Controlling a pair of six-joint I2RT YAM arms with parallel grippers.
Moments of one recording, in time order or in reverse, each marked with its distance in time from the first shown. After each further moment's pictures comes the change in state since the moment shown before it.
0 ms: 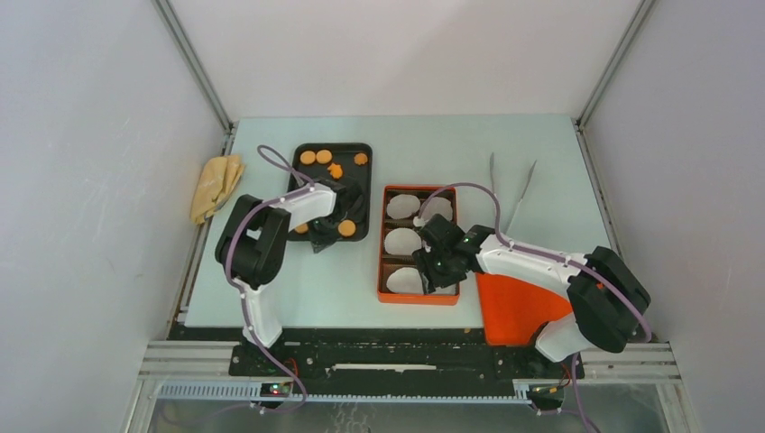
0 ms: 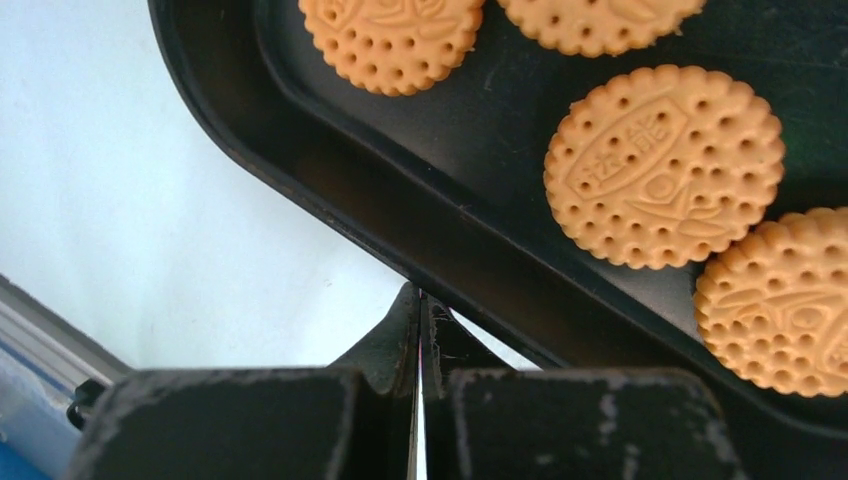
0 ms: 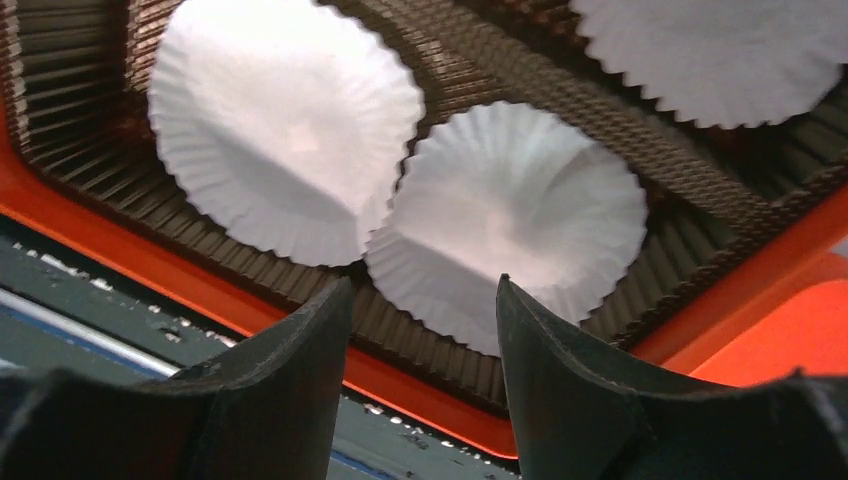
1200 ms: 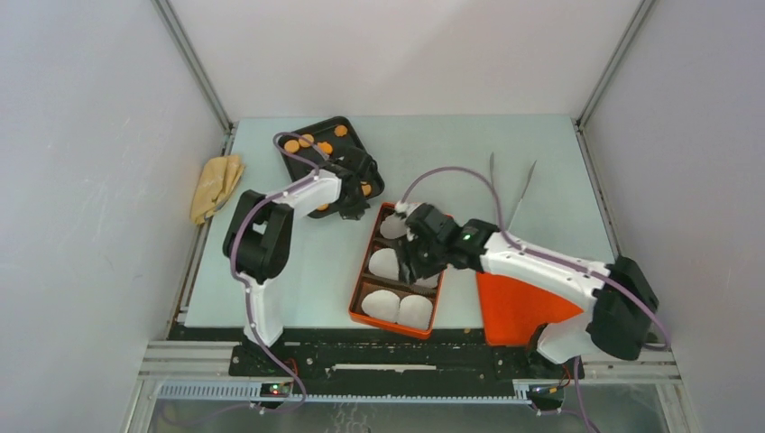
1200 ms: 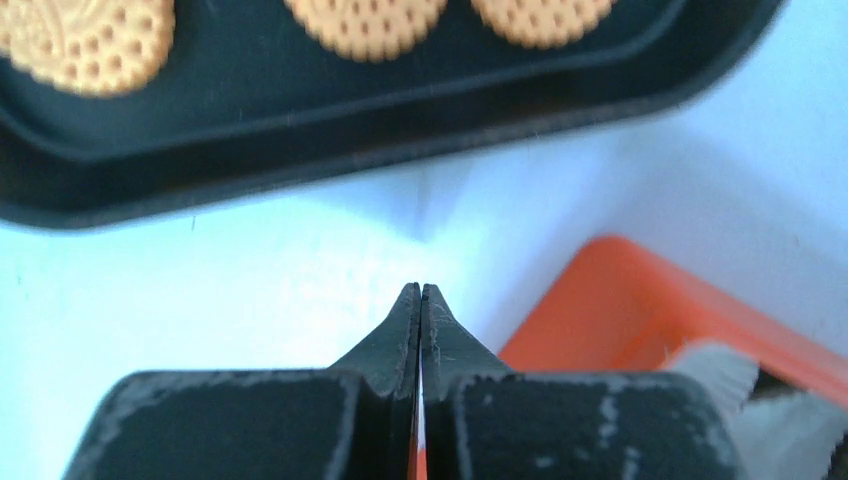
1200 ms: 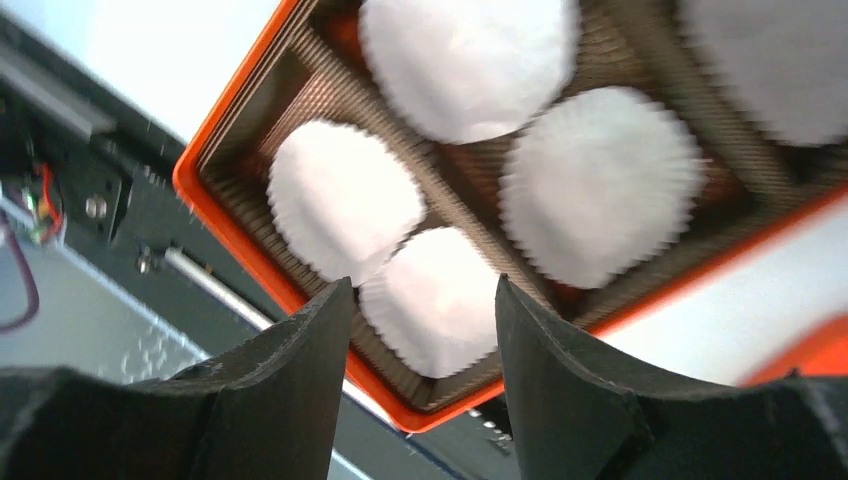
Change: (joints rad) left arm -0.002 0.105 0.245 0.299 0.341 0.151; right arm 0.137 -0.030 0.171 -0.003 -0.033 0.051
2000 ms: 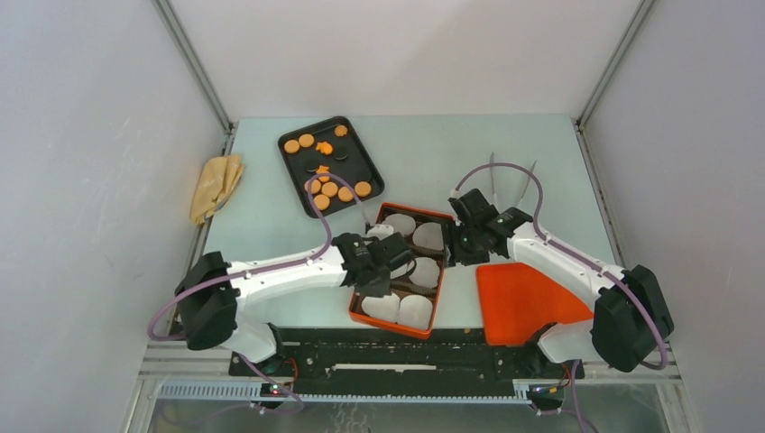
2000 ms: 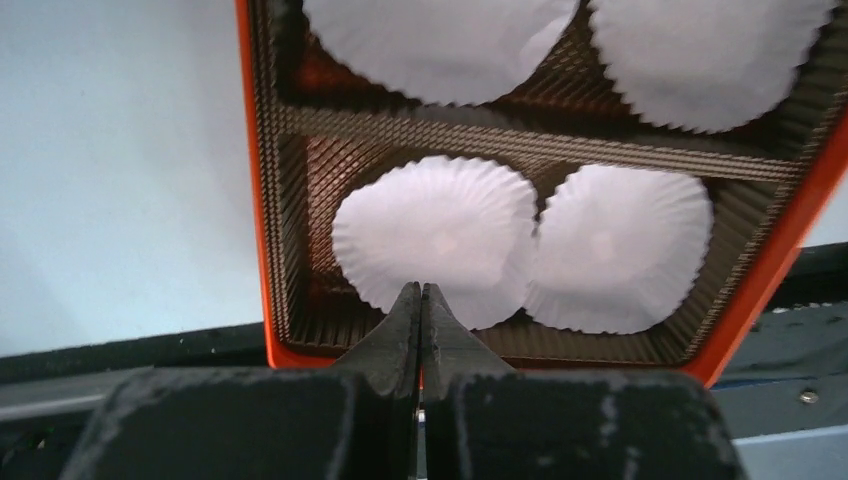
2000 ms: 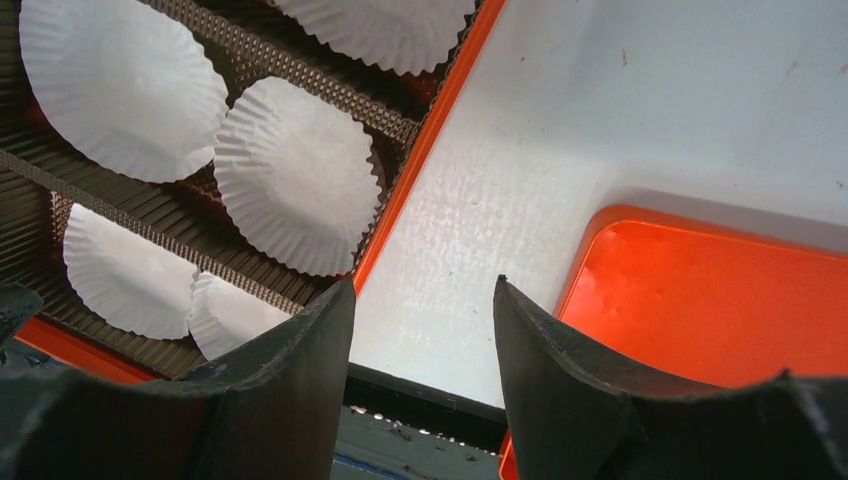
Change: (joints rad) left arm -0.615 -0.516 -0.370 -0.235 -0.080 -0.199; right arm -0.351 -0.103 -0.131 -0.102 0.057 -0.027
